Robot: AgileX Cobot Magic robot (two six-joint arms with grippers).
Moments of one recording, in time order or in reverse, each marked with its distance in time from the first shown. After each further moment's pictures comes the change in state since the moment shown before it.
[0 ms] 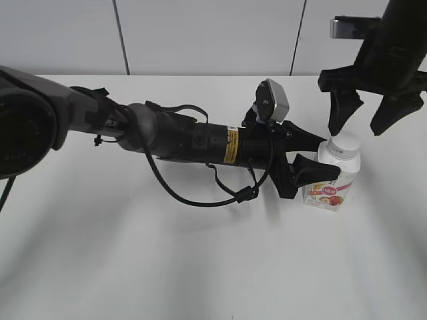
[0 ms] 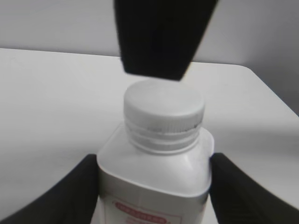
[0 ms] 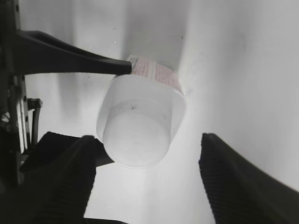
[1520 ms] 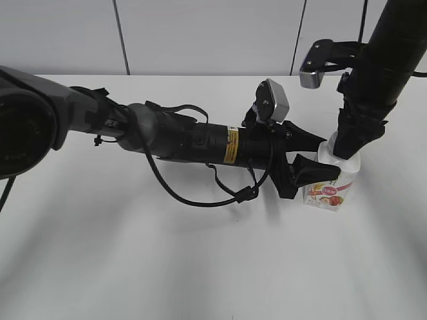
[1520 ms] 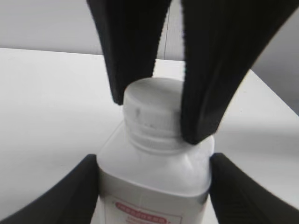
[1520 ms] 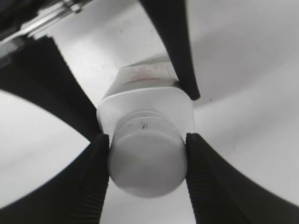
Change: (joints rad) left arm 0.000 0.000 0.000 0.001 0.000 0.000; right arm 0.002 0.034 0.056 0.035 -0.071 -1.045
